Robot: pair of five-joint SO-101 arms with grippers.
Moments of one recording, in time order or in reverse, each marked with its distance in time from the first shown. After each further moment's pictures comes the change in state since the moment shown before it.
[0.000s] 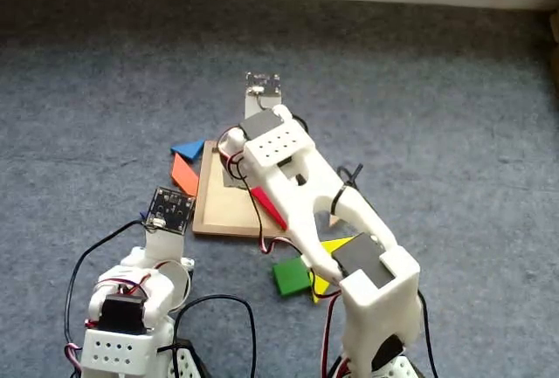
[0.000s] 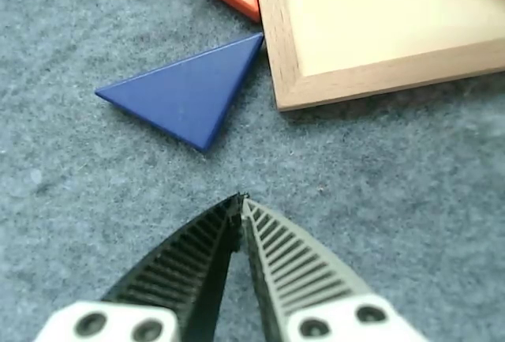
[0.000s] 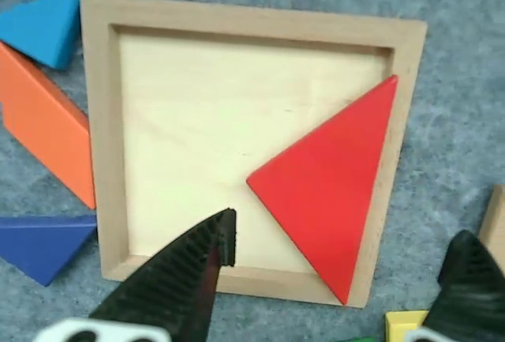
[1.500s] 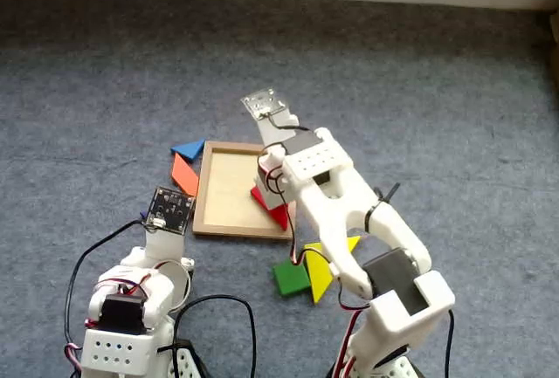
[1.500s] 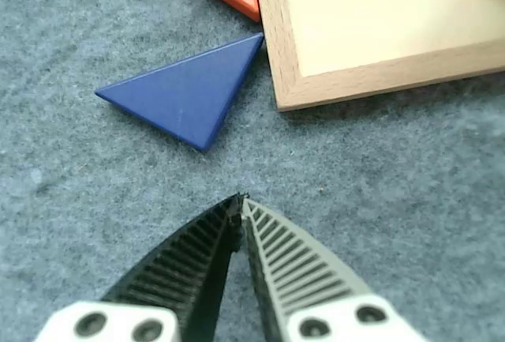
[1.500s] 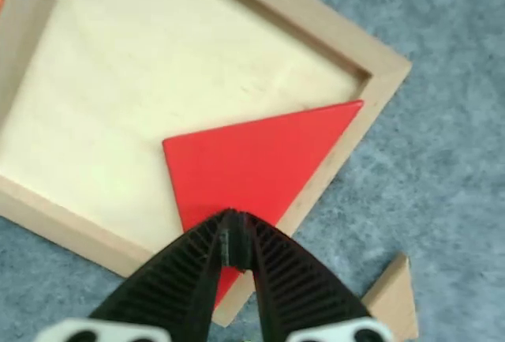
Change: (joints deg) left arm 0.0 0.0 0.0 0.0 0.0; right arm 7.1 -11.2 23.0 -15.1 34.0
